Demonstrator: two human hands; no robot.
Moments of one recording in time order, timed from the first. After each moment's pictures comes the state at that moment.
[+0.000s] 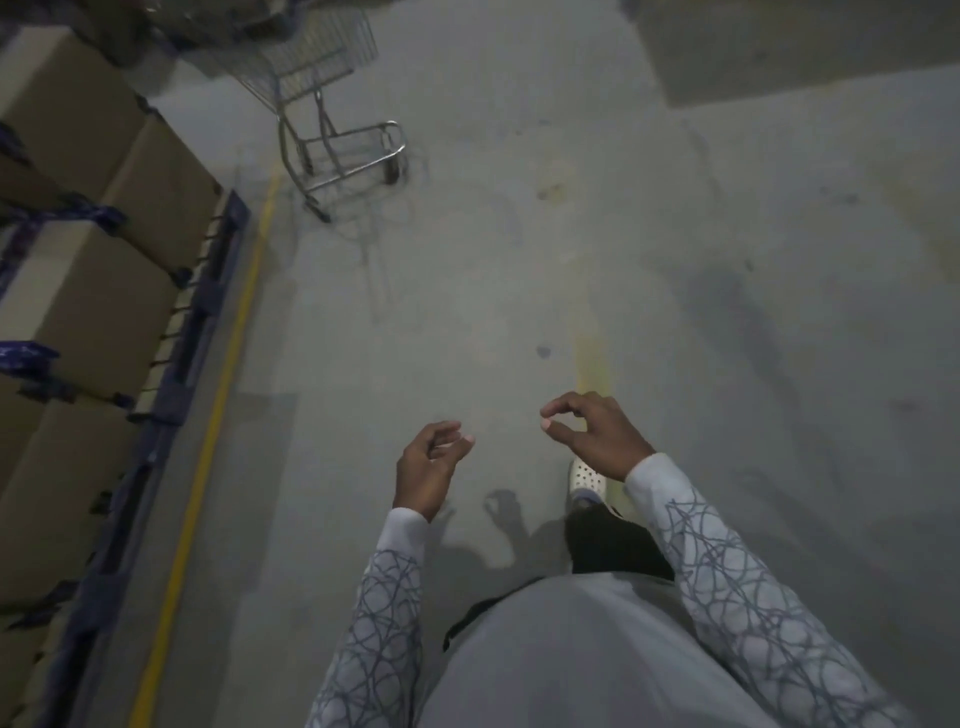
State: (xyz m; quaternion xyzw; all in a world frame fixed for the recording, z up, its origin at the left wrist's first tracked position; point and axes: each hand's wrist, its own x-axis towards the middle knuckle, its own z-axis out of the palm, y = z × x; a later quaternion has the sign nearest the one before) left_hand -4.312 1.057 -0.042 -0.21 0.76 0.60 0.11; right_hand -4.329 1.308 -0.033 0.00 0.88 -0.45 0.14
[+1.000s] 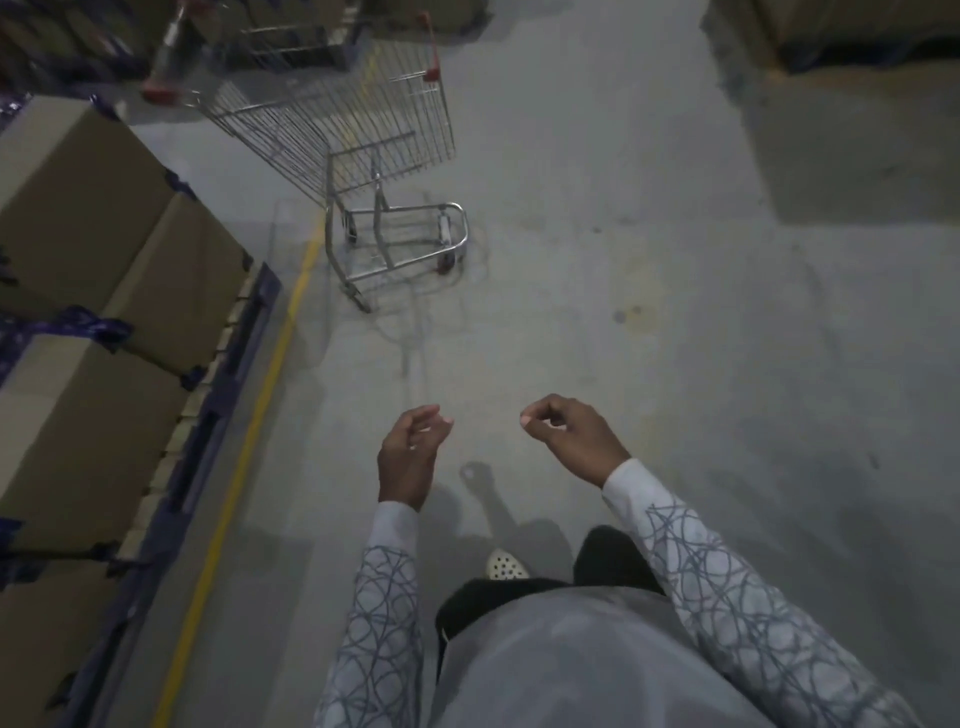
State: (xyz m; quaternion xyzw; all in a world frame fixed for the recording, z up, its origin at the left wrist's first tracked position) left_hand -4.959 0.910 -0.004 -0.26 0.73 0.63 0.00; right_hand -4.994 1.135 0.001 0.01 0.85 -0.49 0.18
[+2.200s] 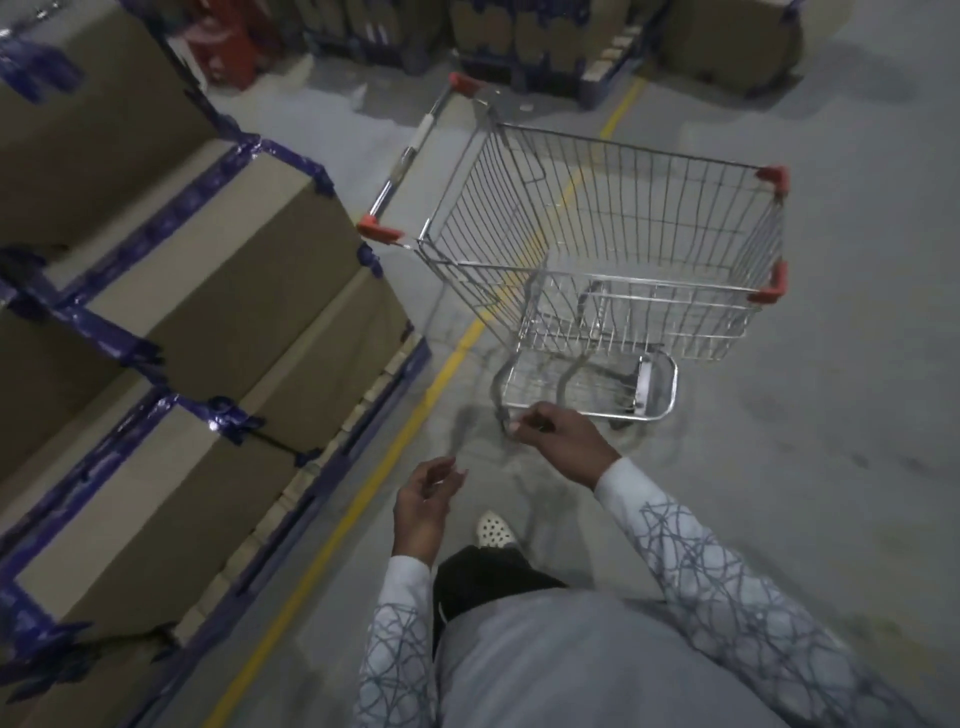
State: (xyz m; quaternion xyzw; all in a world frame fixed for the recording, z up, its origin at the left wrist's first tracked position) left_hand -5.495 0.550 -0.026 -0.45 0.61 0.65 -0.10; right_hand -5.657 0.687 -0.009 -0.17 0.79 -0.48 0.35
